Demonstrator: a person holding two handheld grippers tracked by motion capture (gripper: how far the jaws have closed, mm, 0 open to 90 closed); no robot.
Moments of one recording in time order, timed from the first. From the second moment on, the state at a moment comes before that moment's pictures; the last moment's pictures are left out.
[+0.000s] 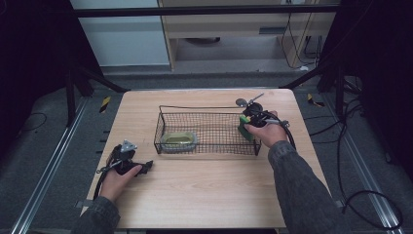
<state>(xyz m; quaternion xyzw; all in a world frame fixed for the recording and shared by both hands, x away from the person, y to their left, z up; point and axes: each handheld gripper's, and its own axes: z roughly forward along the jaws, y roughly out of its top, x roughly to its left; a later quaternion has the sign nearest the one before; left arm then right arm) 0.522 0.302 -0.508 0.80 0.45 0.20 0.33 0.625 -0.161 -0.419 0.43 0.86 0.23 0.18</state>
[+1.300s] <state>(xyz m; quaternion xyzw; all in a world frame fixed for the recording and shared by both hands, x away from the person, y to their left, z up) 0.523 0.302 -0.508 0.80 0.45 0.20 0.33 0.594 -0.142 -0.395 0.40 0.86 0.27 0.16</state>
